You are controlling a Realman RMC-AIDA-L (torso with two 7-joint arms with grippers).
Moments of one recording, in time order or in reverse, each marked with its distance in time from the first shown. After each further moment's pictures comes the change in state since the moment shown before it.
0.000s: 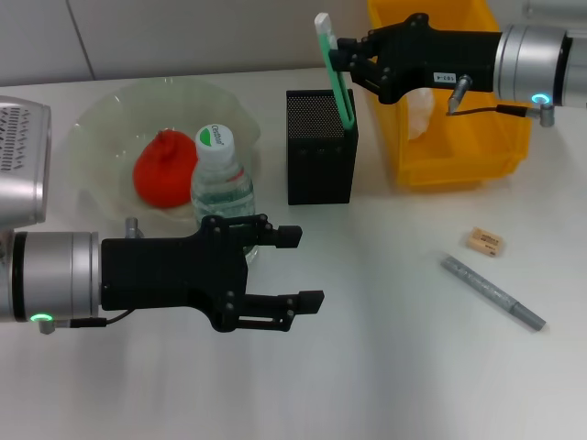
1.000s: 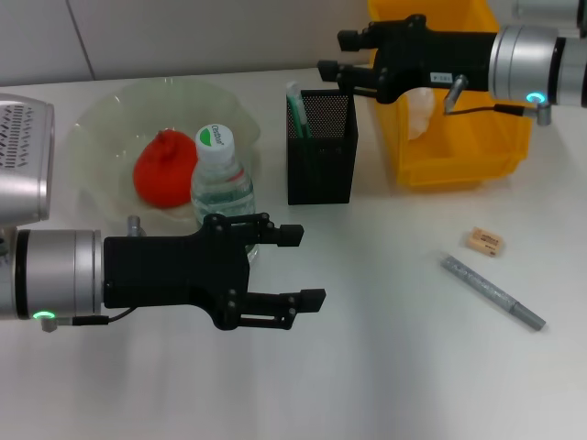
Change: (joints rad) left arm -0.009 0.000 0.000 -0.009 0.001 -0.004 0.001; right arm 0.000 0.005 -0.006 -0.015 -0.016 0.022 0.010
